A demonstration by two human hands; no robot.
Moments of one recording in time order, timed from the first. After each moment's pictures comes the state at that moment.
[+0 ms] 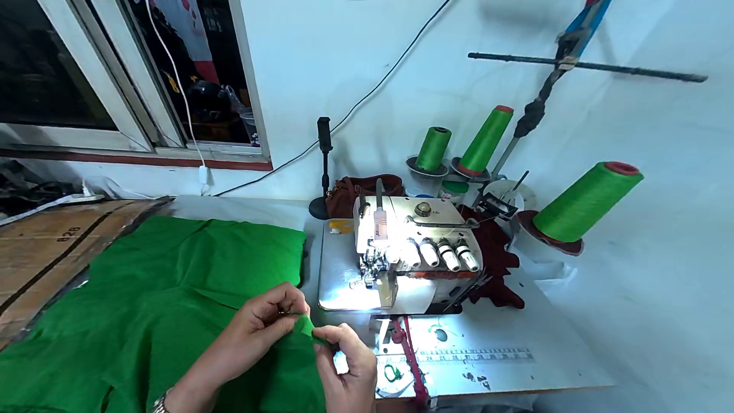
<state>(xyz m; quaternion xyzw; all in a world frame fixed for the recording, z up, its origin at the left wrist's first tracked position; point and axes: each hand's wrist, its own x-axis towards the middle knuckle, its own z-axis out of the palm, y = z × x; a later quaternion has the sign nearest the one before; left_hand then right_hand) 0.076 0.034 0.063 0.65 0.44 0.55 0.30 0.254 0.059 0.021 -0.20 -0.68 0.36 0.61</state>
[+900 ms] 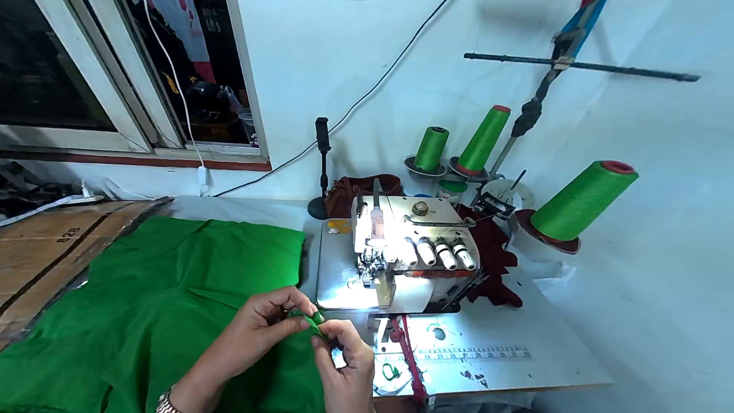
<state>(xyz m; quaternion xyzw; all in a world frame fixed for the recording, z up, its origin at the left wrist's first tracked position) 0.083 0.037 0.068 0.64 0.41 0.56 0.33 0.252 0.059 0.025 -0.21 -0.66 0.39 0.61</state>
